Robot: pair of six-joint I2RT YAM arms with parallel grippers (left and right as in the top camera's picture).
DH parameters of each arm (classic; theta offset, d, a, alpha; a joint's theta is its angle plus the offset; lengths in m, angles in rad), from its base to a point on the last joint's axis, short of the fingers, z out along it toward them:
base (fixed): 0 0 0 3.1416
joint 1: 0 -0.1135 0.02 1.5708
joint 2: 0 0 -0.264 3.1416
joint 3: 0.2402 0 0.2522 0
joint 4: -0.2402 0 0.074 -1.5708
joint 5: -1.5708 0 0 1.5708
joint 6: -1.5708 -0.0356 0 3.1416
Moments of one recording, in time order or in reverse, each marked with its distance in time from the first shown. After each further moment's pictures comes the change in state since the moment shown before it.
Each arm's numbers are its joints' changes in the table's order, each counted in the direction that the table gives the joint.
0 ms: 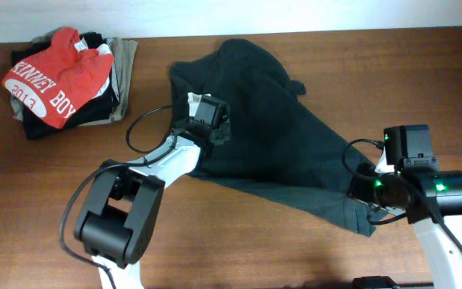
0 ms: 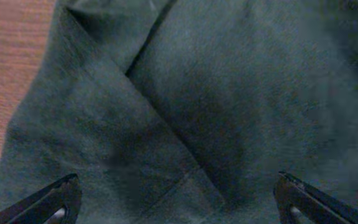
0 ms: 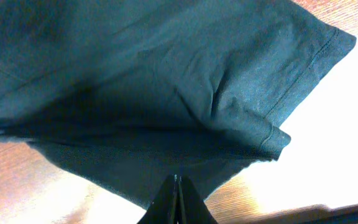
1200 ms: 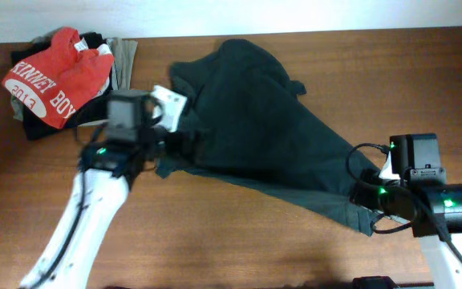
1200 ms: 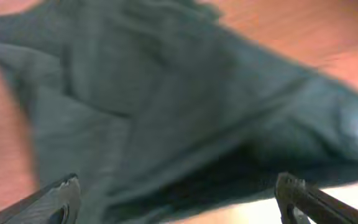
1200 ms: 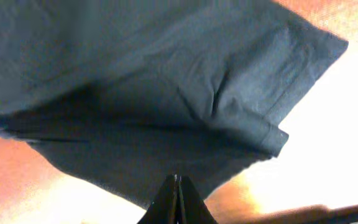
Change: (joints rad) left arm -0.231 -0.590 -0.056 -0.406 -0.711 -0.498; right arm 0.000 -0.069 0.001 -0.013 0.000 0.000
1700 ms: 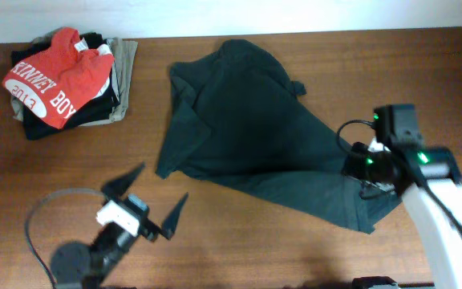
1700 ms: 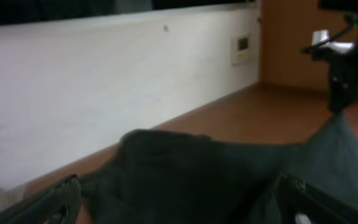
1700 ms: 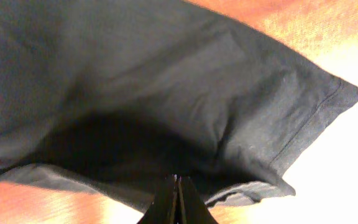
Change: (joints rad) left arm -0.274 -1.117 -0.780 0.528 -0.293 -0.009; right arm 0.000 0.195 0.009 0.182 -0.049 -0.008
